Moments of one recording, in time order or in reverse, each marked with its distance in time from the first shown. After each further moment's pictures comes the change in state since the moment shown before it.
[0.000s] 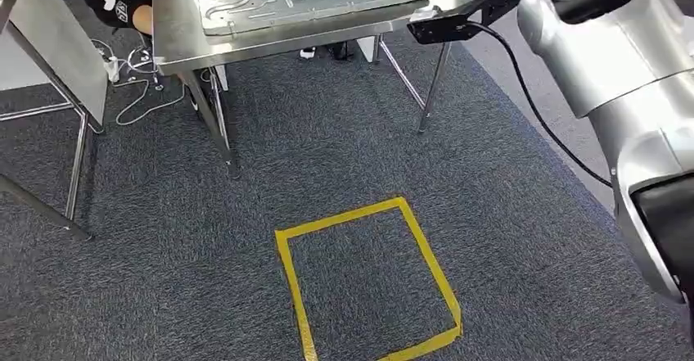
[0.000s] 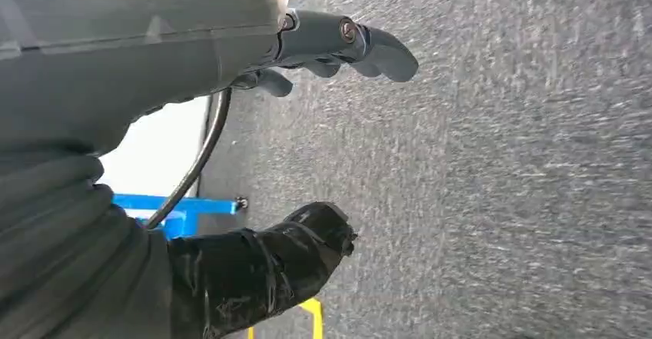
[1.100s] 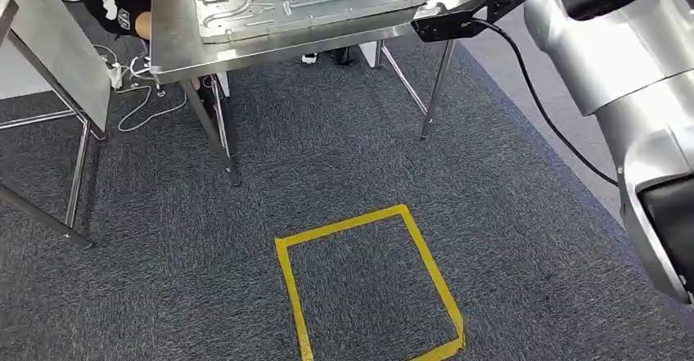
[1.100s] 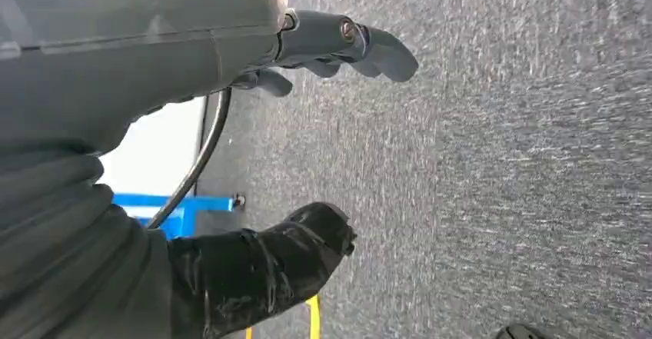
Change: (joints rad) left arm 0.004 -0.006 0.000 -0.001 -0.012 -0.024 -0.017; right arm -0.008 -0.013 0.000 0.002 -0.006 0.003 -0.015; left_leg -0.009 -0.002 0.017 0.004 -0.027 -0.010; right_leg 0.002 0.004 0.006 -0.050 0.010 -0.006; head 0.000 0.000
